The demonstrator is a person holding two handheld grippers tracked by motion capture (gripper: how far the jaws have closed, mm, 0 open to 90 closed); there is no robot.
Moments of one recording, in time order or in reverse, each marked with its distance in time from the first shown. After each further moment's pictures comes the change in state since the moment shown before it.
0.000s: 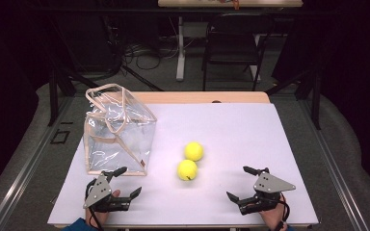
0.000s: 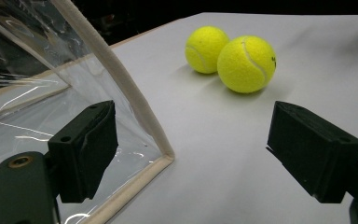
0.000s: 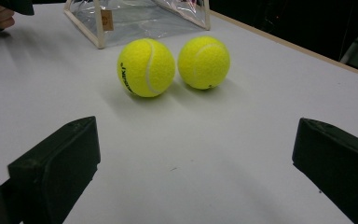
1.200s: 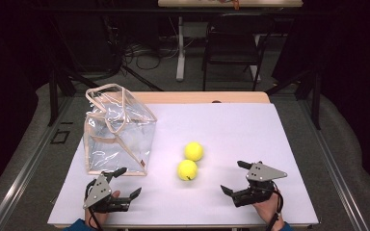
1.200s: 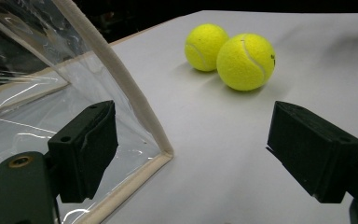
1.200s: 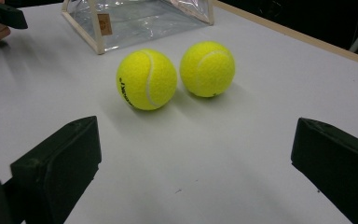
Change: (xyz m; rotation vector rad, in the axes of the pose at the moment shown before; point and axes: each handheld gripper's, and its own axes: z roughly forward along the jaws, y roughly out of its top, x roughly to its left) left arm -0.001 -0.001 -0.001 0.009 0.000 -0.001; right arm -0.003 0.025 0.016 0.065 0.020 0.047
